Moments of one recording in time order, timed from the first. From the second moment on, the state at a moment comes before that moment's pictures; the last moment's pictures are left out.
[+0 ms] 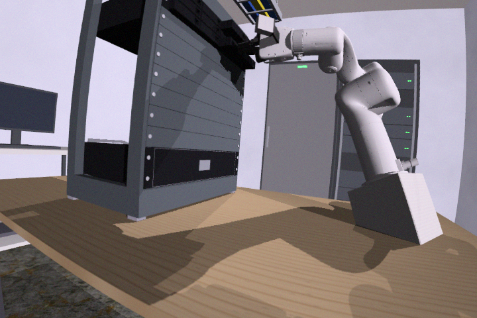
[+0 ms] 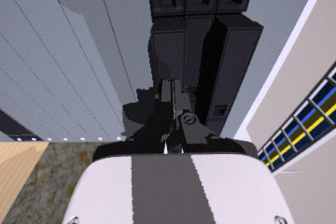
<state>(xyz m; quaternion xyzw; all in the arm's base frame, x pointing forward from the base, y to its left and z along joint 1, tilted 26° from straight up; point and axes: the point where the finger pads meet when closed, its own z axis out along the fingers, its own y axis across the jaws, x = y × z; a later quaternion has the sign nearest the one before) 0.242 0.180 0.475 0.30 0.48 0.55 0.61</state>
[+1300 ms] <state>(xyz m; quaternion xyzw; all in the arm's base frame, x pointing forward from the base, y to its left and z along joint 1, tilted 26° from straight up) 0.254 0.181 0.479 0.30 0.48 0.55 0.62</state>
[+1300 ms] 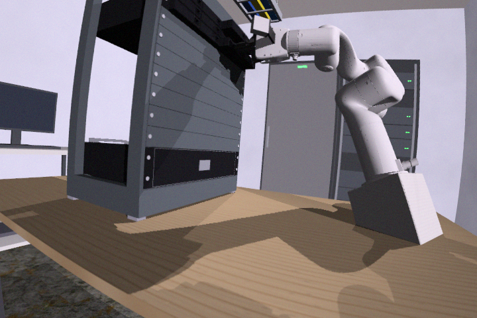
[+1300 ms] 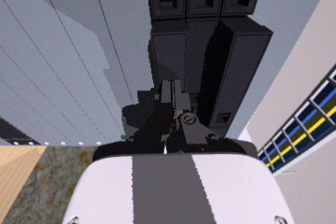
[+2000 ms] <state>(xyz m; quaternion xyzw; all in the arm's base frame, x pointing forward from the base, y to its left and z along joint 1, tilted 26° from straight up) 0.264 0.183 0.483 0.30 0.48 0.55 0.62</state>
